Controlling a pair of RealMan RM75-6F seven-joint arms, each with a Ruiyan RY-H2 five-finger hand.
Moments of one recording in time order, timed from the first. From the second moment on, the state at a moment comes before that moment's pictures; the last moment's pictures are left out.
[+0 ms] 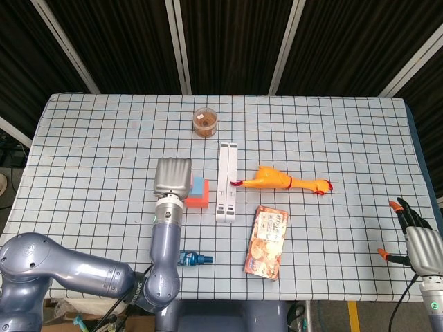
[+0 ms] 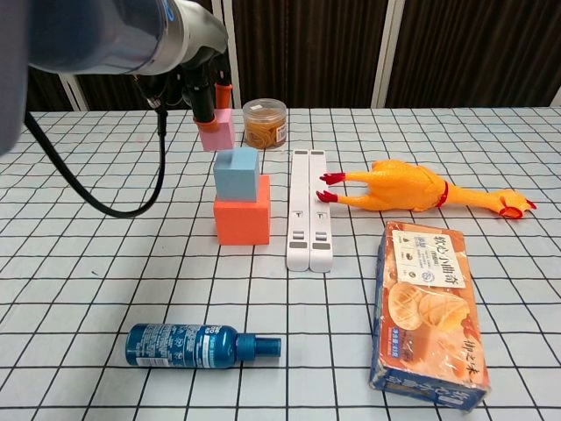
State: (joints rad) left arm -1.27 -1.69 -0.60 -1.85 0.03 1.67 1.34; right arm 0.10 -1.11 0.06 -1.51 -1.41 1.34 0.14
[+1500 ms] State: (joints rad) left arm -1.31 -1.75 -0.56 -1.75 0.05 1.65 1.32; right arm 0.10 -1.11 0.06 -1.51 -1.41 1.34 0.15
